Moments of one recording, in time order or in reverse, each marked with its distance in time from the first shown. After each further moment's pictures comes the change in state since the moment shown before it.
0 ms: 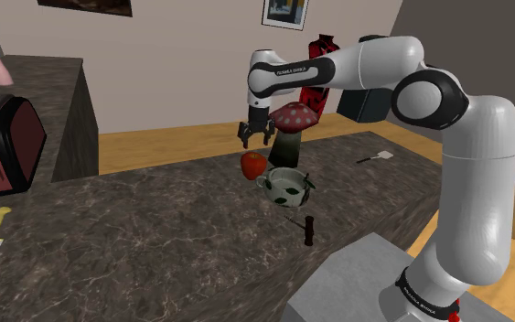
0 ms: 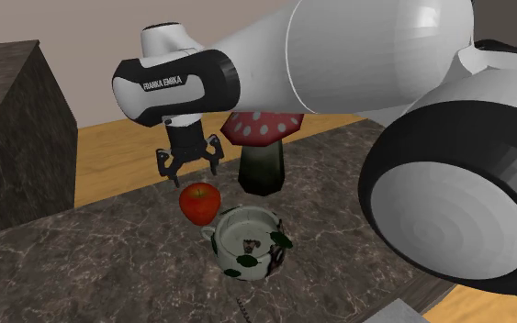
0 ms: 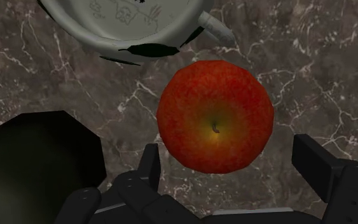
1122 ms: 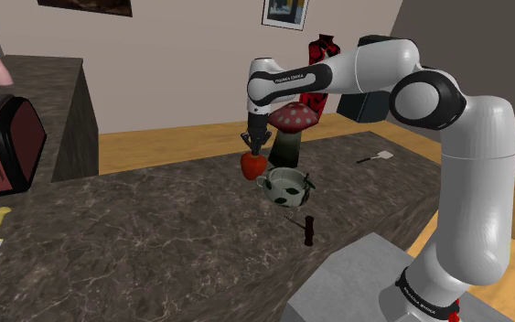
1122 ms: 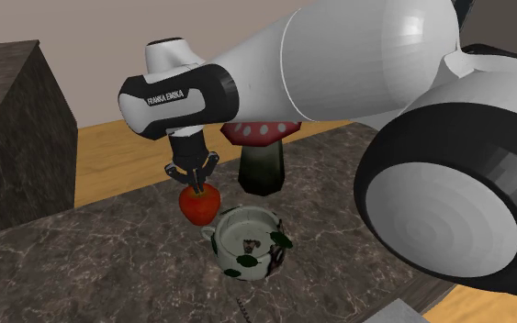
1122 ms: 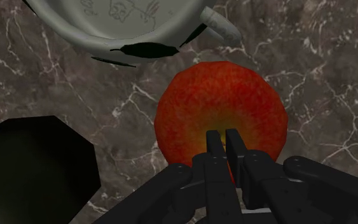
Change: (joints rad) arm -0.001 0.011 -0.001 -0.046 -0.001 0.057 -0.001
